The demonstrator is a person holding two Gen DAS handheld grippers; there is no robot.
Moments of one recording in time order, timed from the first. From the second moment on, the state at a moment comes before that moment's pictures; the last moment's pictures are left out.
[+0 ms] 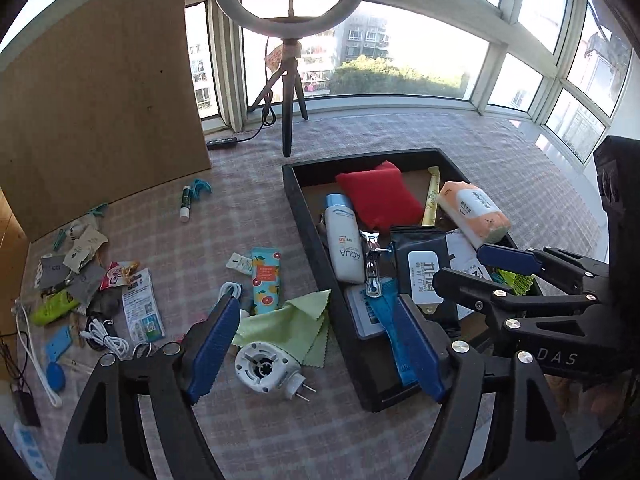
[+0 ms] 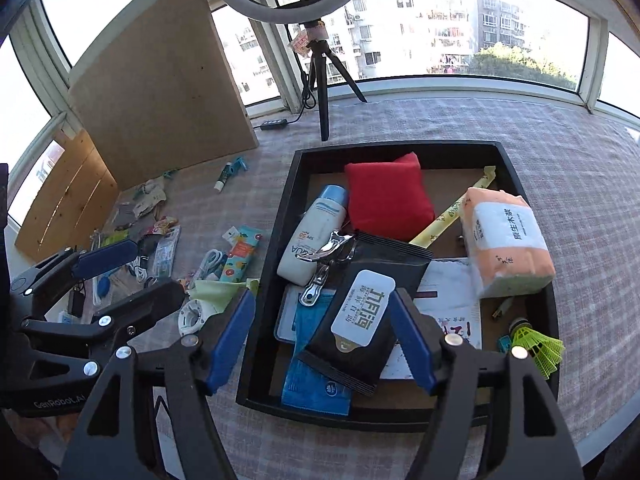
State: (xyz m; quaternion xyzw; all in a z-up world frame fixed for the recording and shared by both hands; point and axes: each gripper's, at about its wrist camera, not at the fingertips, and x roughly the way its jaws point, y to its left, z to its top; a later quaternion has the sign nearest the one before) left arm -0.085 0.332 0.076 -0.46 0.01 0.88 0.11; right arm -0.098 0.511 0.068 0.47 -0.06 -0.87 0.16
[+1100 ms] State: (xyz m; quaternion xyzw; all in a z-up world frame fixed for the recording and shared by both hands) left arm -0.015 0.057 -0.046 -0.55 -0.09 0.83 0.04; right arm -0.052 0.376 0.003 0.55 -0.06 -0.82 0.14
